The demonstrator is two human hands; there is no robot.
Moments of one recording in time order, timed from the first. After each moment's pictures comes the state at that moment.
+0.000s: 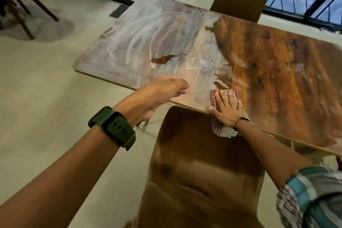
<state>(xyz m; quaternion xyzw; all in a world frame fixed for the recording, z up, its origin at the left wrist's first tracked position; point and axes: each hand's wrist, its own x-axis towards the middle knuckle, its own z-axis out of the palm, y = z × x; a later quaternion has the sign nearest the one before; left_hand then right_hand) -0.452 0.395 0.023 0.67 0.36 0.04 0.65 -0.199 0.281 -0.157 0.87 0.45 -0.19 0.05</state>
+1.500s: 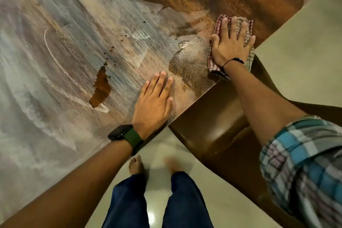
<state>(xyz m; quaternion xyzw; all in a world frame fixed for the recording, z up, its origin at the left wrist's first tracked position) -0.323 0.561 -0.184 0.97 -0.18 -0.08 0.11 -0.189 0.330 -0.176 0.98 -0.16 -0.05 -0.08</state>
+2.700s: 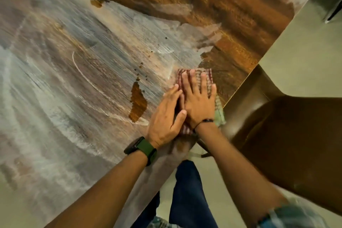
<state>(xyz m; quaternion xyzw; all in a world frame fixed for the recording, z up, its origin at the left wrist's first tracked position) -0.321 0.636 -0.183 0.85 -0.22 -0.08 0.47 -0.305 0.506 -0.188 0.99 -0.06 -0.07 -0.05</state>
